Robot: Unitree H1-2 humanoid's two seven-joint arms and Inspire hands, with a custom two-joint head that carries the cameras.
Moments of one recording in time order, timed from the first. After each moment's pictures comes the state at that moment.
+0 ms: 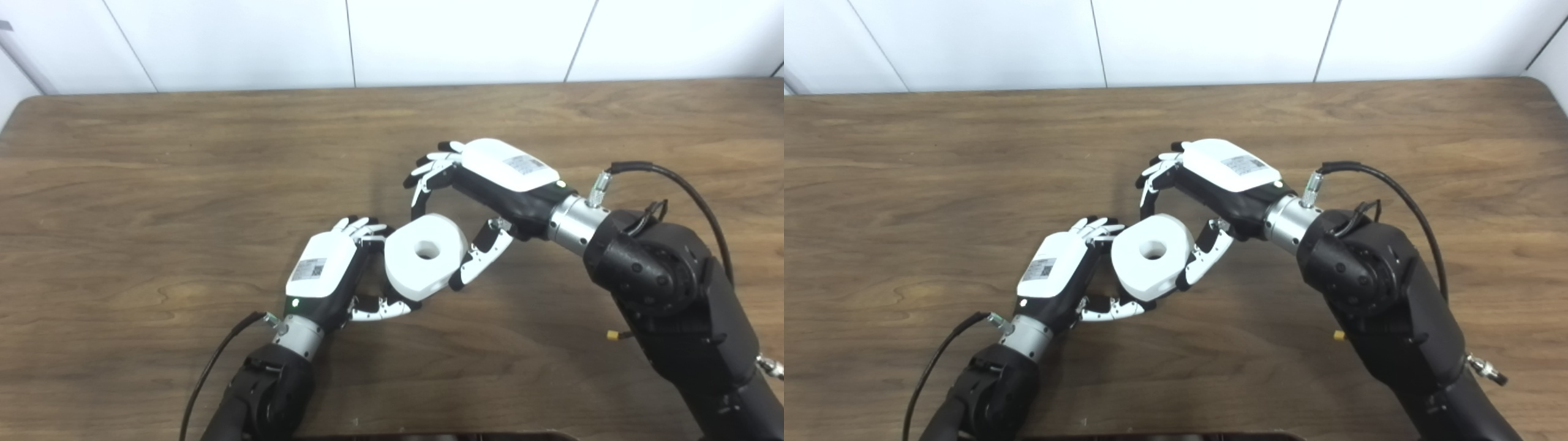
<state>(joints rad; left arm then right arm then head) 0.05 0.18 -0.42 -0.26 0.90 0.10 -0.09 -0.36 -0.36 0.36 -0.59 -0.68 0.31 0.74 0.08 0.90</state>
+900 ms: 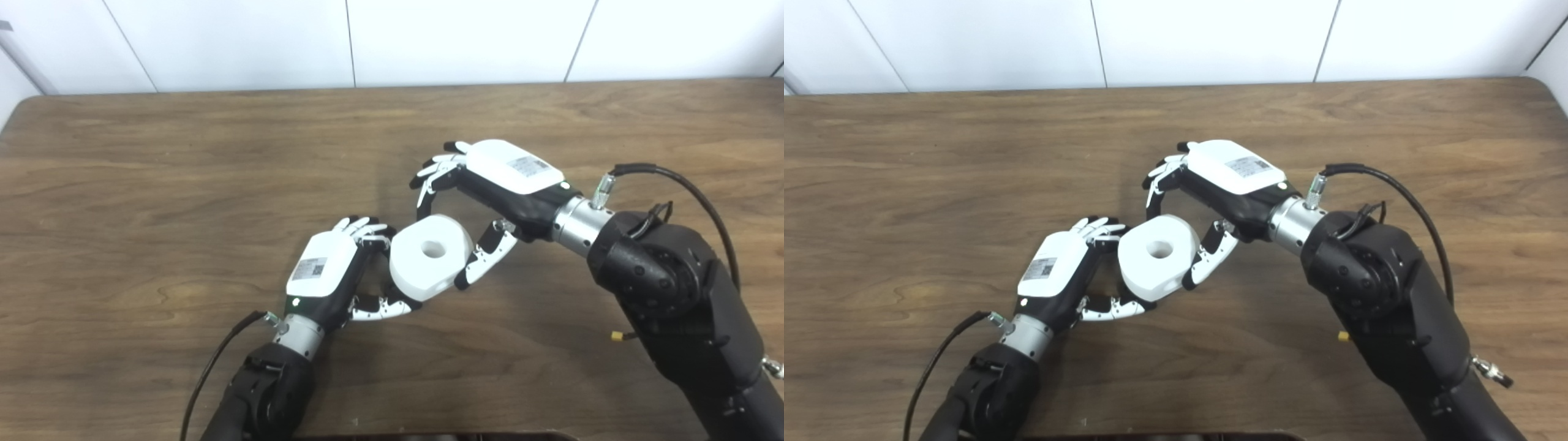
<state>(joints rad) 0.05 0.18 -0.42 -0.26 0.90 0.10 -0.10 -0.35 -0.37 0.36 -0.59 -0.71 0.30 0.74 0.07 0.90</state>
